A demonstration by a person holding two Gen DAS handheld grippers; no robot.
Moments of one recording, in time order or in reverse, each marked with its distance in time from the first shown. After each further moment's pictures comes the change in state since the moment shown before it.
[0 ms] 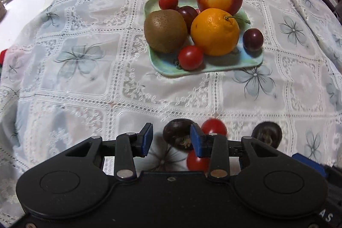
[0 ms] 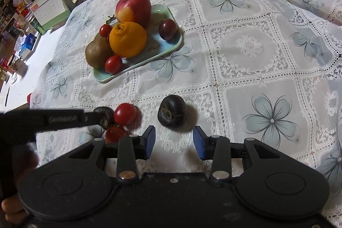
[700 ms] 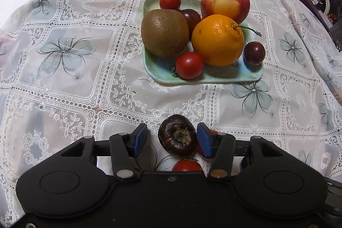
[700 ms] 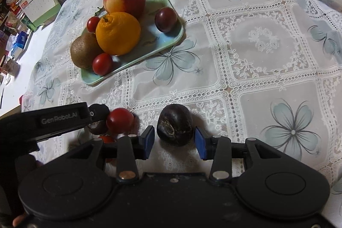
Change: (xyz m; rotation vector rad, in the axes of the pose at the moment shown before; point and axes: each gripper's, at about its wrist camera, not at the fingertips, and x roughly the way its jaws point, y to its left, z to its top) left arm 0.018 0.016 0.003 -0.084 -0.037 -0.099; right arm 0.047 0.005 0.018 0.028 0.059 -0.016
